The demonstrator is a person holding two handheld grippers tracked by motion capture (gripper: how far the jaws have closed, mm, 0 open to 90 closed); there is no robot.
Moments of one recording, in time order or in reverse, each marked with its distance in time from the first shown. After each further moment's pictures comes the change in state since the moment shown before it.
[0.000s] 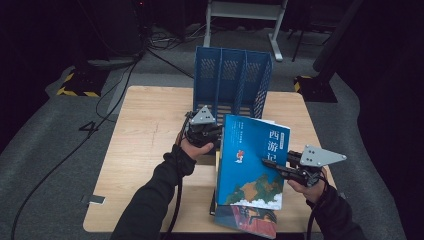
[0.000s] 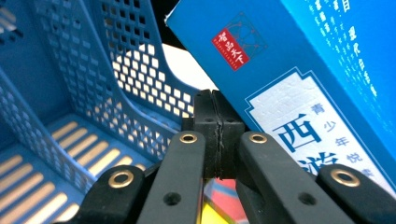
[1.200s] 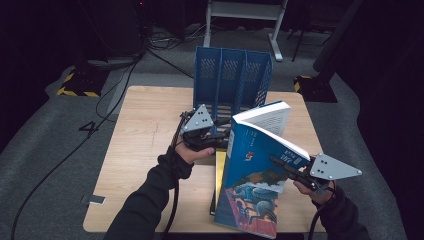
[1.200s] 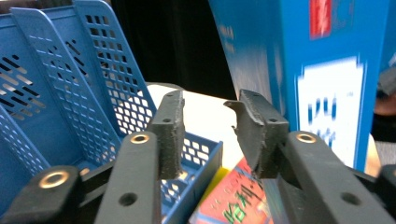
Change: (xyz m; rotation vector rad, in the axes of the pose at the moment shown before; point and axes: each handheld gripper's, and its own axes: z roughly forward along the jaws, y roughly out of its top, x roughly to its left) left arm -0.038 0.022 -0.039 -0.105 0.029 0.133; right arm 0.013 0.010 -0.021 -0.102 -0.096 -0.209
